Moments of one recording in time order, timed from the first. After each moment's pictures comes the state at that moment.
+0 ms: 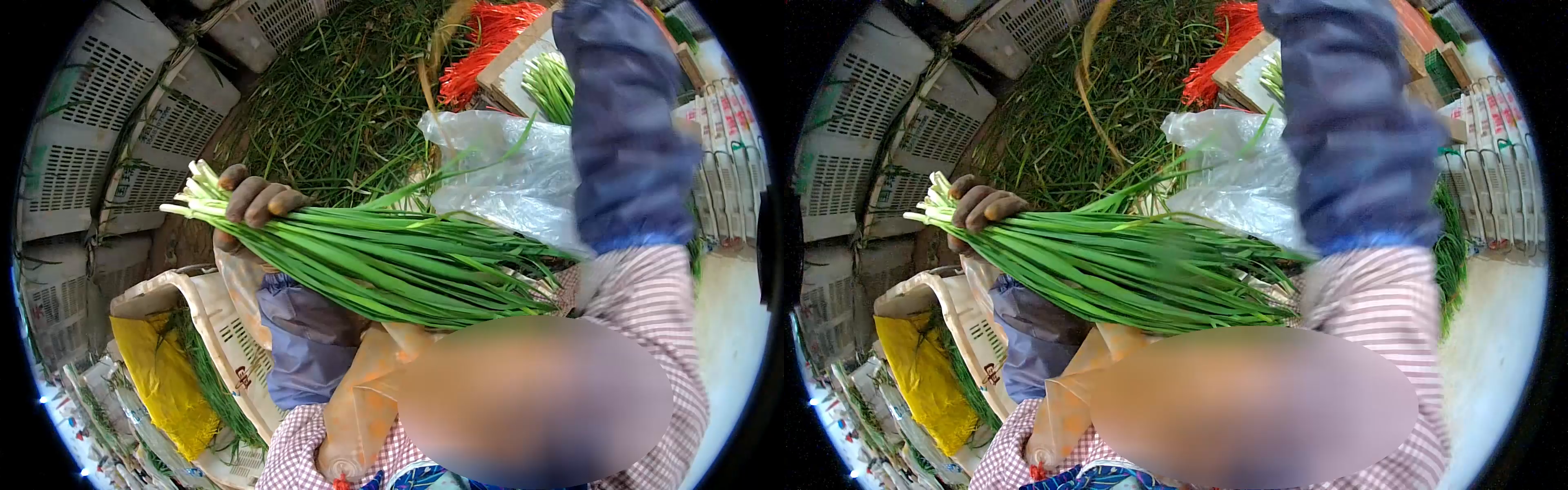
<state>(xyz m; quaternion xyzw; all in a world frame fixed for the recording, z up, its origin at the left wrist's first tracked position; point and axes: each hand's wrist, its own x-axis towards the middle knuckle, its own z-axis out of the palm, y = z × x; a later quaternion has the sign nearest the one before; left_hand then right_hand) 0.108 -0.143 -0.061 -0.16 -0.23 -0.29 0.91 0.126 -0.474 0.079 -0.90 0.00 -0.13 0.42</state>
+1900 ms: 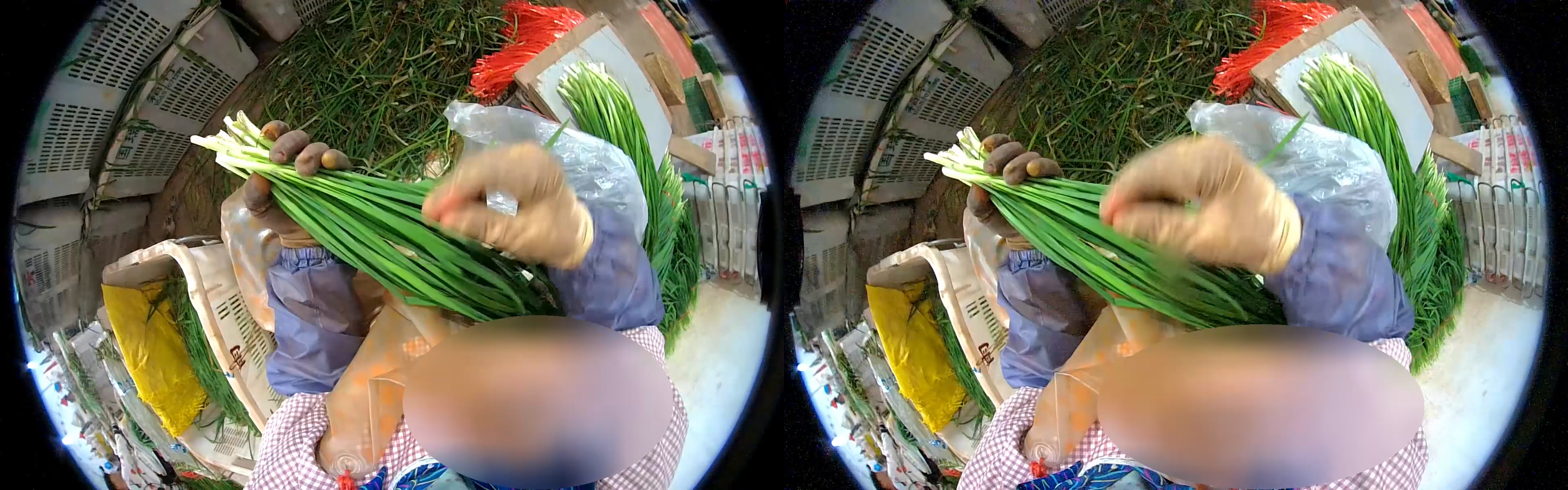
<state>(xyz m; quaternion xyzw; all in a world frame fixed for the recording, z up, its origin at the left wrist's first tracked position) 0.111 -0.142 -0.066 -0.03 -0.15 -0.29 0.95 0.002 -0.341 0.027 -0.79 -0.18 -0.05 0.59</state>
